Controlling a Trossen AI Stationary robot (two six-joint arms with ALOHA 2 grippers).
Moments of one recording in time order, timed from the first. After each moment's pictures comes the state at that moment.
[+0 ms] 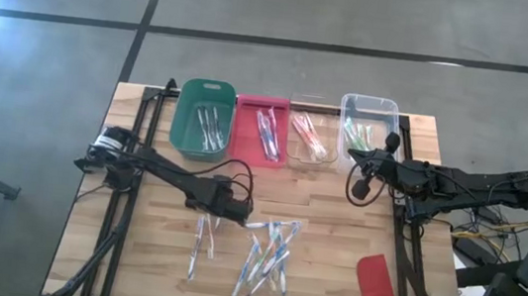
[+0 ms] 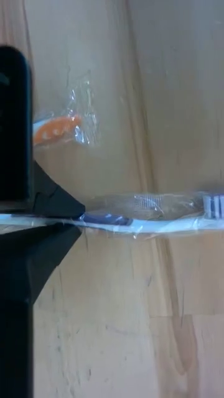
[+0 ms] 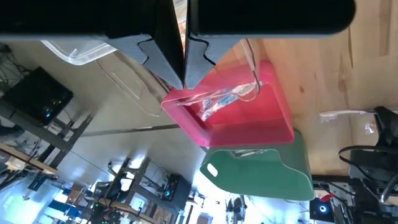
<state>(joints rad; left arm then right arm) -0.21 1.83 1.11 -0.75 -0.23 -1.66 0.10 0.61 0.58 -0.32 0.68 -0.03</state>
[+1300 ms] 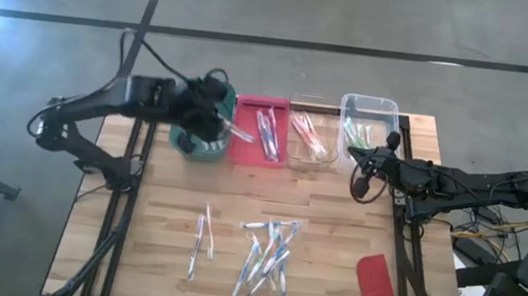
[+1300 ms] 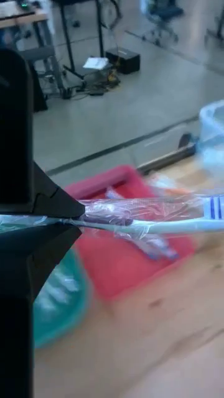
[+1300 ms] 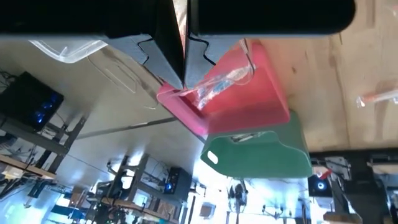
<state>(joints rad) 0.16 1.32 1.62 -1.14 -0.32 0.87 0.10 0.61 0.58 -0.26 0.68 0.03</state>
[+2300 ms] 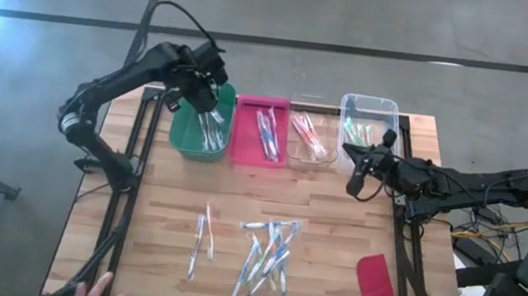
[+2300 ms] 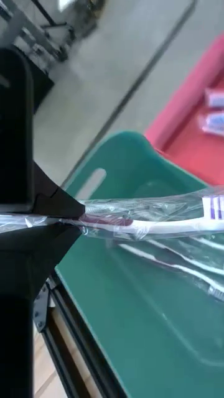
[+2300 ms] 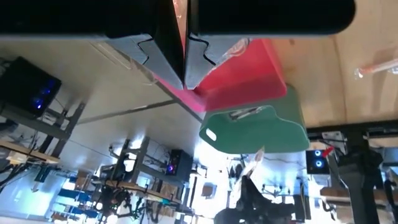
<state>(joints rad) 0.67 1.49 1.60 -1.29 -0.25 1.63 0.10 0.67 0.58 -0.09 0.68 -0.02</state>
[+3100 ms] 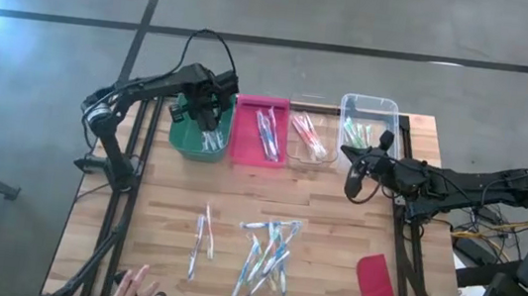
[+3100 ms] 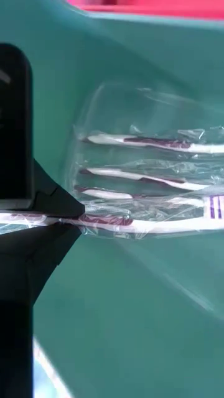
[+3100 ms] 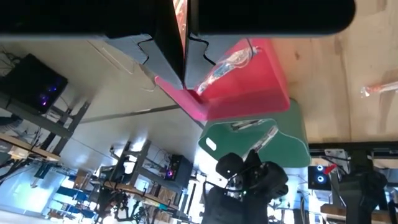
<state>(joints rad) 0.68 1.70 1.40 -1.22 -0.32 1.74 0.10 0.69 0.56 -0.10 0.68 -0.06</state>
